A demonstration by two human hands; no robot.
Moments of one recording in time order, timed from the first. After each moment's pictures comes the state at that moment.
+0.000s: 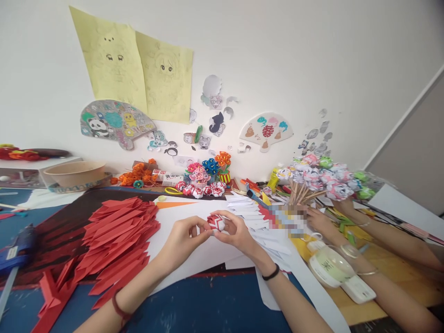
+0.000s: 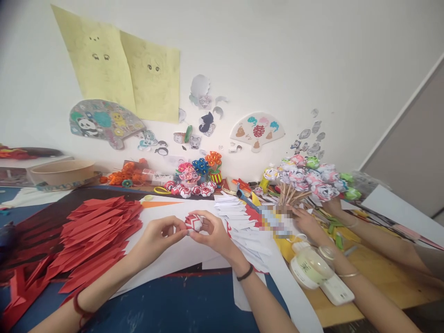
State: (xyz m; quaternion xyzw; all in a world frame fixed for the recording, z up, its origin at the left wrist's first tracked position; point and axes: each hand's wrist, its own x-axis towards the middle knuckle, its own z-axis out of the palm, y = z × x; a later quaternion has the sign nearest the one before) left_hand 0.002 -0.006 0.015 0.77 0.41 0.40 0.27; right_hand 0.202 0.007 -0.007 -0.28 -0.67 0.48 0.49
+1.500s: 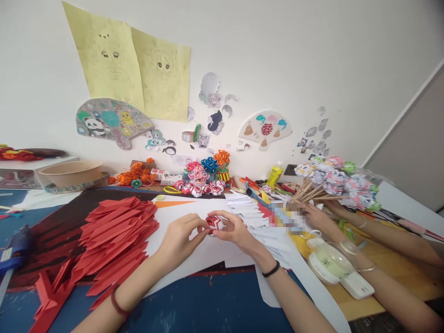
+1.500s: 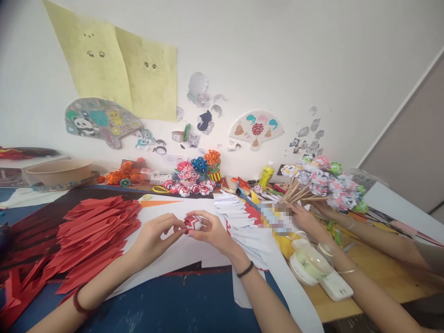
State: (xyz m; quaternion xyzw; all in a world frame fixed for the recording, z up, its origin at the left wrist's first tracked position) left_hand -0.005 0.000 0.005 0.85 0.34 0.39 0.09; right_hand 0.202 0.006 -0.001 -0.32 -0.66 0.51 0.45
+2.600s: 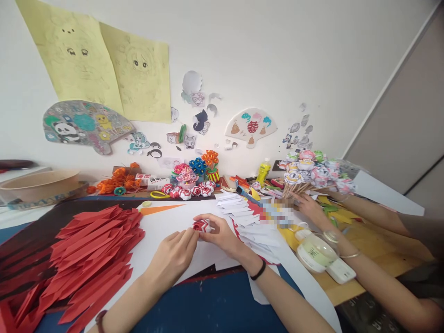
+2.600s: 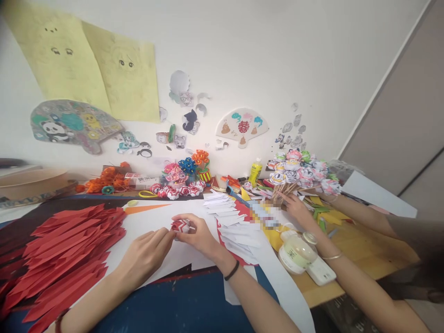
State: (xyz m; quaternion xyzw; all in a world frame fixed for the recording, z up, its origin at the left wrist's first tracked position) left_hand 0.009 -0.008 -0.007 0.87 0.27 0.30 -0.28; right_hand 0.194 0.006 -0.009 -0.34 -0.65 0.49 0.48
